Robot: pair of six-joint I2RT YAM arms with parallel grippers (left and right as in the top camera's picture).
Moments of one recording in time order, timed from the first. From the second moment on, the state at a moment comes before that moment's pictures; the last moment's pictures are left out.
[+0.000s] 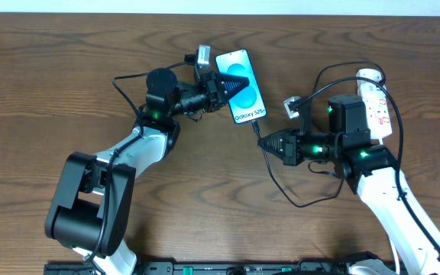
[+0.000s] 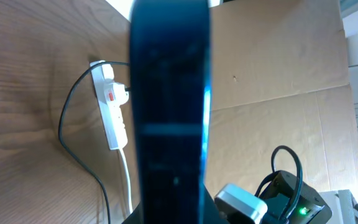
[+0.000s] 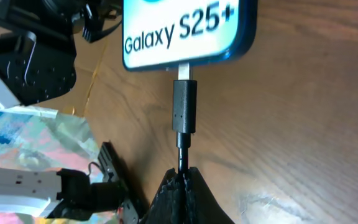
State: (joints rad) left arm -0.30 1.81 0.92 0.88 0.93 -1.32; right arm 0.22 1.29 0.82 -0.38 -0.91 0.28
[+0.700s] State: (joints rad) left arm -0.30 1.81 0.92 0.88 0.90 -1.30; right arm 0.22 1.28 0.82 -0.38 -0.93 0.27
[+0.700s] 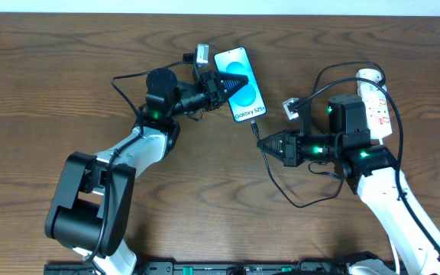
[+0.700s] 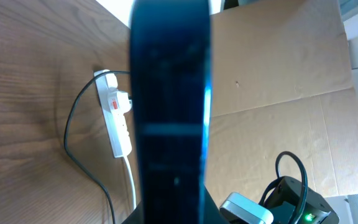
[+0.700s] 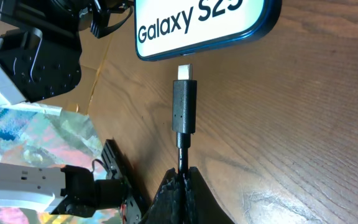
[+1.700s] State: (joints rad) left arm -0.30 1.81 0.92 0.88 0.91 -1.35; right arm 0.22 1.28 0.82 -0.35 -0.93 0.28
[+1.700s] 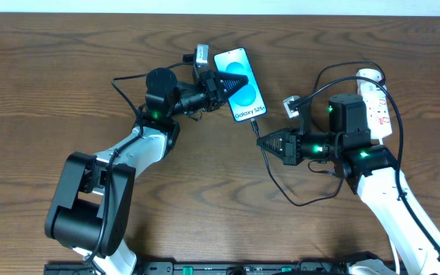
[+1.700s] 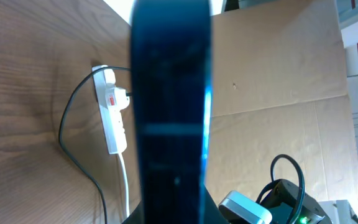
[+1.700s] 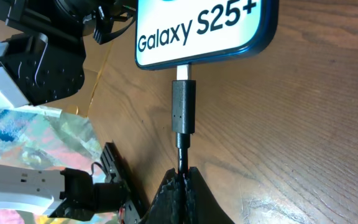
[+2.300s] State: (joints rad) left arm -0.30 1.81 0.92 0.88 0.90 -1.38; right arm 0.22 1.28 0.82 -0.34 -0.93 0.29
